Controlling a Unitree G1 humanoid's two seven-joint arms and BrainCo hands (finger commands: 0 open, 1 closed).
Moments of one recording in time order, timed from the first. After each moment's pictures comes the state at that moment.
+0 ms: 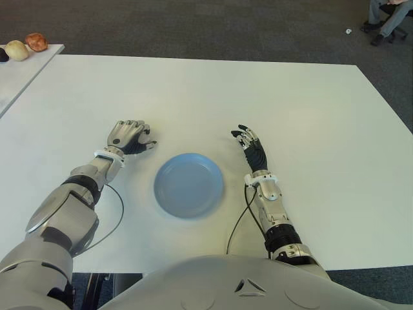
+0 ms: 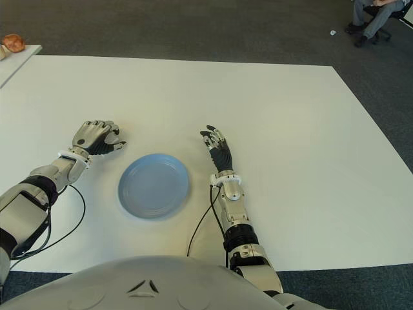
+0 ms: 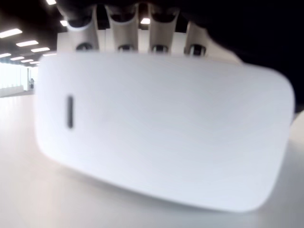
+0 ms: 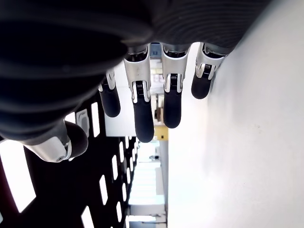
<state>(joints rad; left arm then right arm) -0.56 0.56 -0.69 1.28 0.81 -0.44 0.75 -0.11 0.06 0.02 0.57 -0.04 -0.40 0.02</state>
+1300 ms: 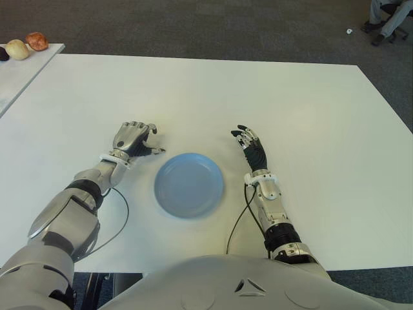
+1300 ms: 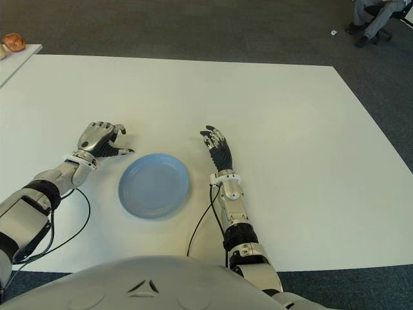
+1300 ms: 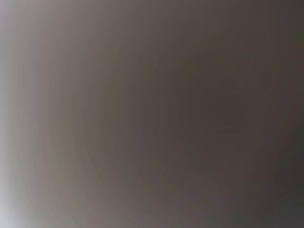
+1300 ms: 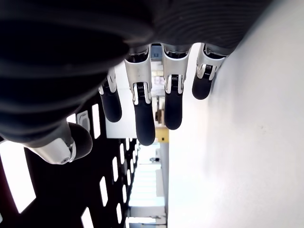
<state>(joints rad) -0.51 0.55 -0.62 1.21 0.77 -0.60 0.82 -0.12 0.06 0.02 0.59 -0.05 -0.41 0.00</state>
